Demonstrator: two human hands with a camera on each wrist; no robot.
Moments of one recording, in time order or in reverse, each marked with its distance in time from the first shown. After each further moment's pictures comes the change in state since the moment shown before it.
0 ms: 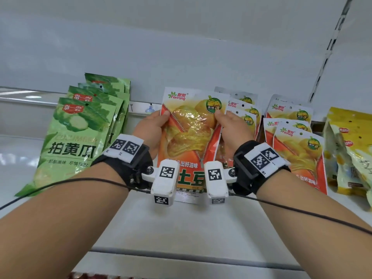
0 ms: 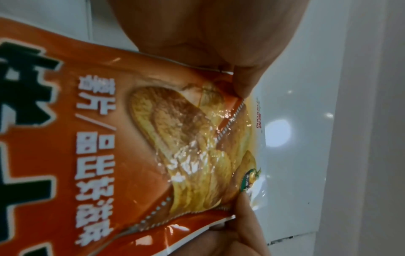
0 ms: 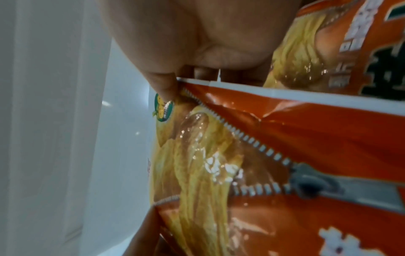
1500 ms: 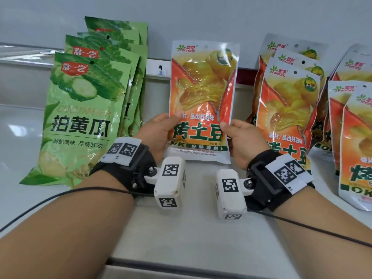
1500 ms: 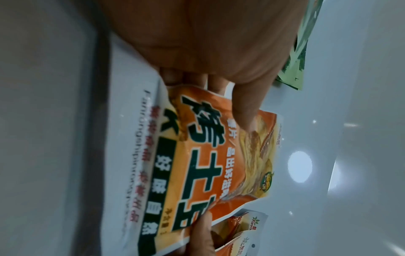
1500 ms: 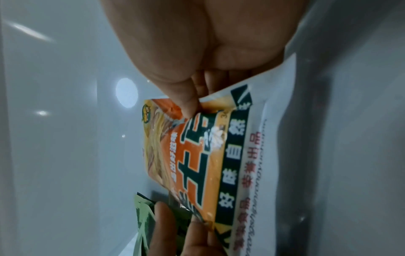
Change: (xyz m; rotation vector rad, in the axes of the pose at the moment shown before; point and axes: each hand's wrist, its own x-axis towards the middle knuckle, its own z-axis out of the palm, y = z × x) left_hand 0.017 -0.056 -0.082 0.082 0.004 -0.196; right_hand 0.004 0.100 0.057 0.131 -0.146 0.225
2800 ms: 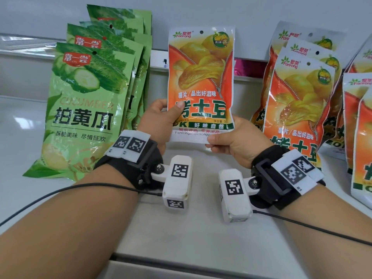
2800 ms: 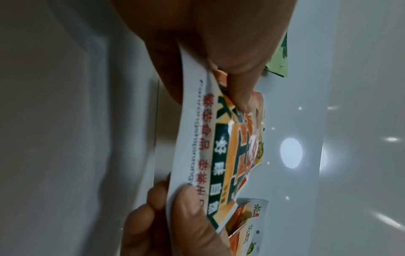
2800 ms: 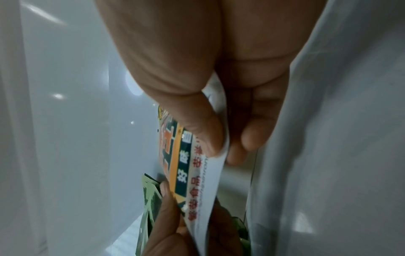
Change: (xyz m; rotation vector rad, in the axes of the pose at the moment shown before) left_hand 0.000 0.003 0.004 0.135 0.197 0.181; right_hand -0.008 -0.006 0.009 -0.059 -0.282 0.025
